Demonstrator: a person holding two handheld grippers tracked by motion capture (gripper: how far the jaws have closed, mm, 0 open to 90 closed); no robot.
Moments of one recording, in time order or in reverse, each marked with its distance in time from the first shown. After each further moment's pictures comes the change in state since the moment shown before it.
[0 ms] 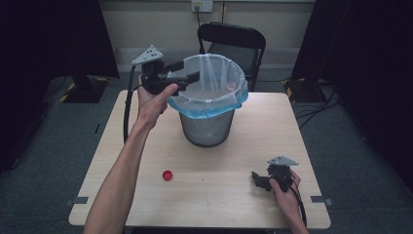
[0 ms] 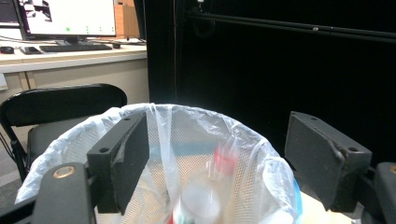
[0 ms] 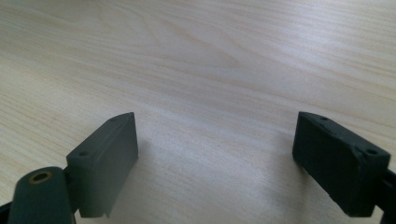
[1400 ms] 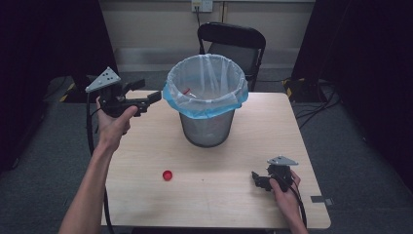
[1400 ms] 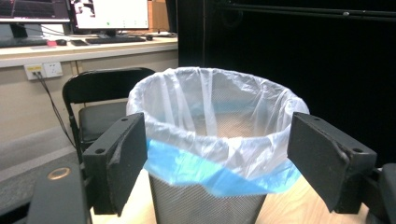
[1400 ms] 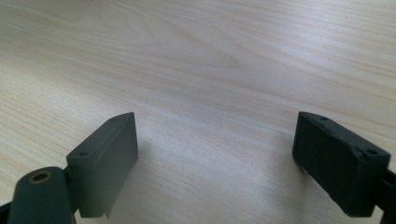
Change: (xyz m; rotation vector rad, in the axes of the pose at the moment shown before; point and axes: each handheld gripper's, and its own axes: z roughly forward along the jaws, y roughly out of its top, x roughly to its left) left arm 0.015 -0.038 -0.098 0.027 0.118 0.006; right arm 0.000 0.000 0.000 0.001 0.000 0.001
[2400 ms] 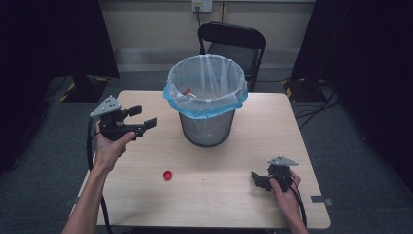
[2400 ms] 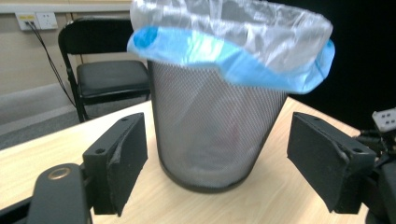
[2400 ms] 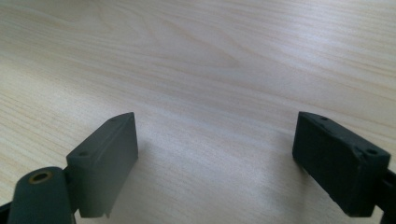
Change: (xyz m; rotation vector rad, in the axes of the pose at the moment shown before) left arm 0.008 -0.070 -0.013 0.143 0.000 -0.027; right arm 0.000 0.000 0.000 -0.001 0.000 0.000
